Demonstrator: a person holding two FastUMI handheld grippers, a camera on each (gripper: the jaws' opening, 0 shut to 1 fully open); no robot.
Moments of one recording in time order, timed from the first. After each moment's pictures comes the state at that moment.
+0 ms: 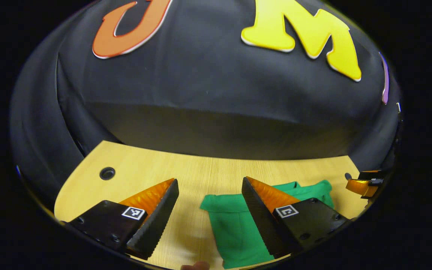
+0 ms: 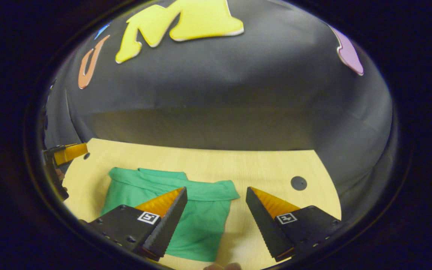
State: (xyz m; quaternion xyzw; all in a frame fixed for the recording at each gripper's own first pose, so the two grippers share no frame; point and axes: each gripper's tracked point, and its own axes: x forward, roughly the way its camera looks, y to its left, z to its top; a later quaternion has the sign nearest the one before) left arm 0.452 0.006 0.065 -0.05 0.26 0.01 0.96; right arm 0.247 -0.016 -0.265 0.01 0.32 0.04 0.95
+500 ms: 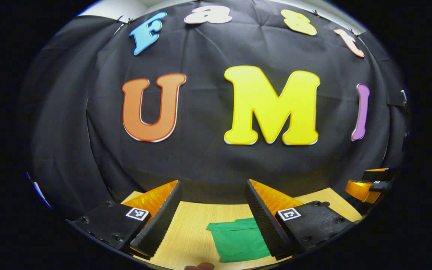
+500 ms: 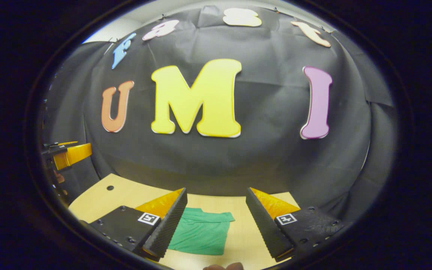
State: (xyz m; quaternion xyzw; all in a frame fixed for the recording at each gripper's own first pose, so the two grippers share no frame) left arm 0.382 -0.032 0.220 -0.02 0.08 0.00 1.00; right arm 0.127 -0.007 -0.060 0.01 0.13 0.04 0.99
